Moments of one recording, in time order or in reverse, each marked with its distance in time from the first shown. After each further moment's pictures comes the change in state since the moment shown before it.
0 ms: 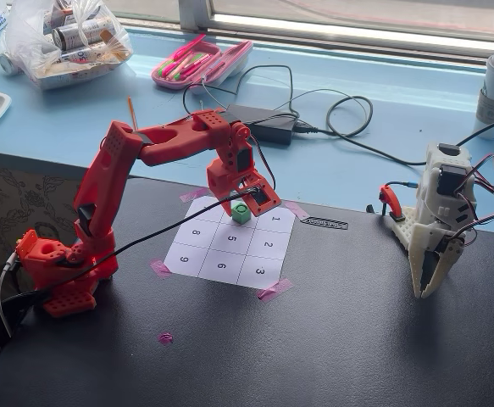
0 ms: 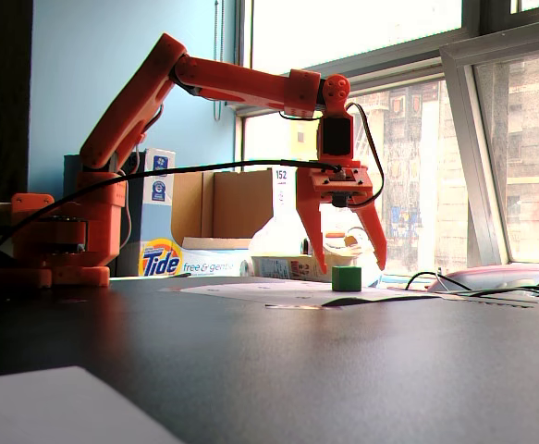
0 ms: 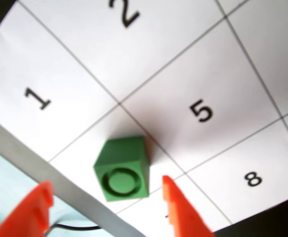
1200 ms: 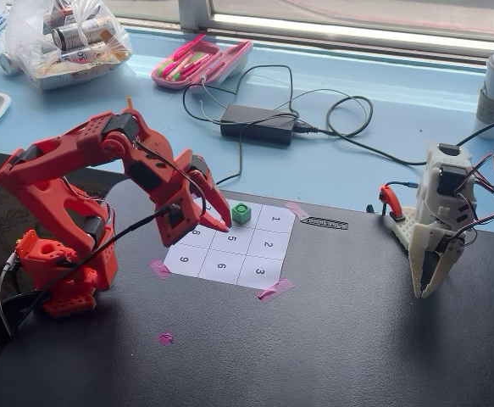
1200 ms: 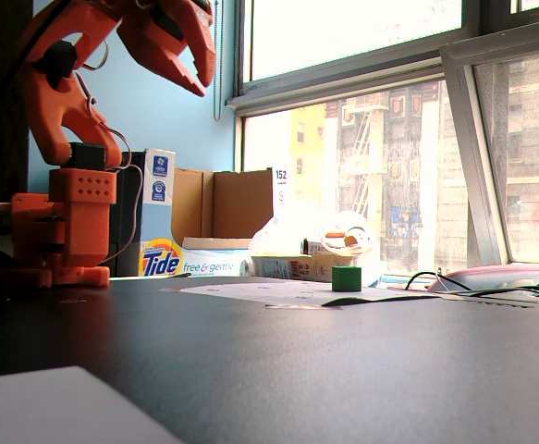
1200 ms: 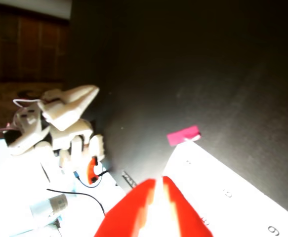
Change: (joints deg) arm 46.5 77.9 52.5 -13.9 -13.4
